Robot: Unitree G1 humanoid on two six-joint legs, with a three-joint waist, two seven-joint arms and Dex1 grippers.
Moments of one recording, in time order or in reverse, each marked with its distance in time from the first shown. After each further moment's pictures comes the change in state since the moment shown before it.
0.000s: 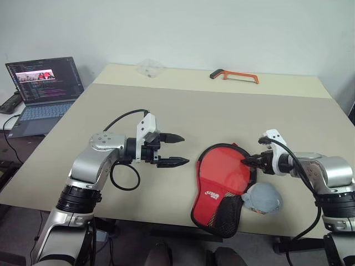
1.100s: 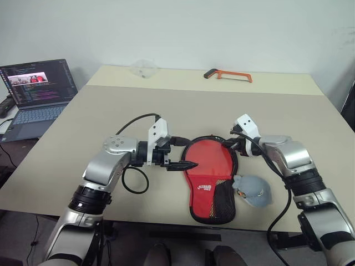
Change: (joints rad) left arm -0.025 -0.098 -0.077 0.074 0.059 -0.078 0.065; right arm -0.216 0.132 0.206 0.222 -0.182 -0.305 0.057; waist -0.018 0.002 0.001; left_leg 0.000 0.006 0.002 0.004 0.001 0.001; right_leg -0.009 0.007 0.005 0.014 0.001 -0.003
